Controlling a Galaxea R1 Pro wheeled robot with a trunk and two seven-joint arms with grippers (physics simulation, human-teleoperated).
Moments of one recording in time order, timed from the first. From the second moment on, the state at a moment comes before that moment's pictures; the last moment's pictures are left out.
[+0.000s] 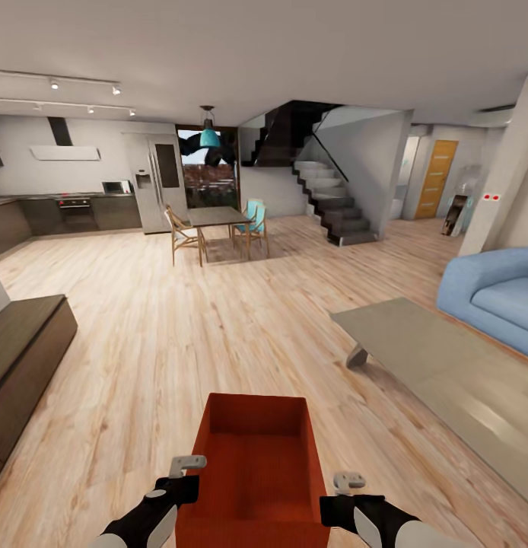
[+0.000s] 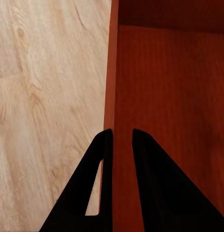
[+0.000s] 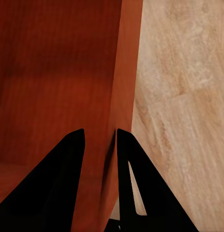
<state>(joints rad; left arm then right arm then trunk) -0.55 -0.04 -0.15 -0.23 0.18 0.01 0.09 -0.63 0.04 -0.04 -0.04 0.02 0.14 0.18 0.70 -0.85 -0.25</state>
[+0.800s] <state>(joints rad) -0.55 -0.04 -0.15 -0.23 0.18 0.01 0.09 -0.63 0.04 -0.04 -0.04 0.02 0.14 0.18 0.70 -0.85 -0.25</state>
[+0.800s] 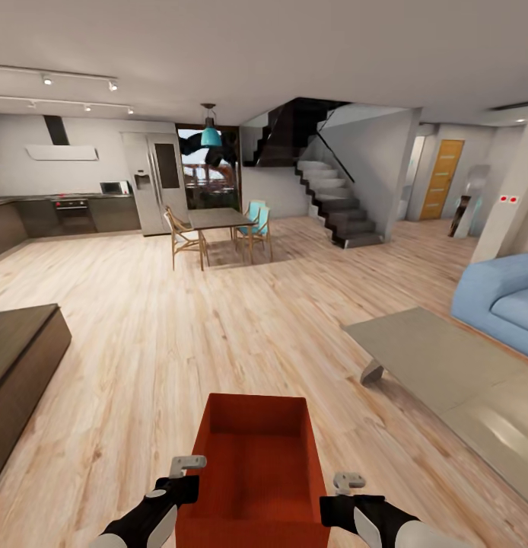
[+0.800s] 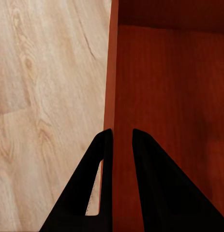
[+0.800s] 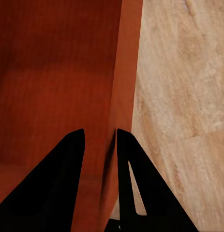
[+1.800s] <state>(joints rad) -0.55 -0.04 -0.15 -0.24 0.18 0.01 0.09 -0.63 0.04 -0.04 -0.04 0.02 0.14 0.18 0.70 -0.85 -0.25</state>
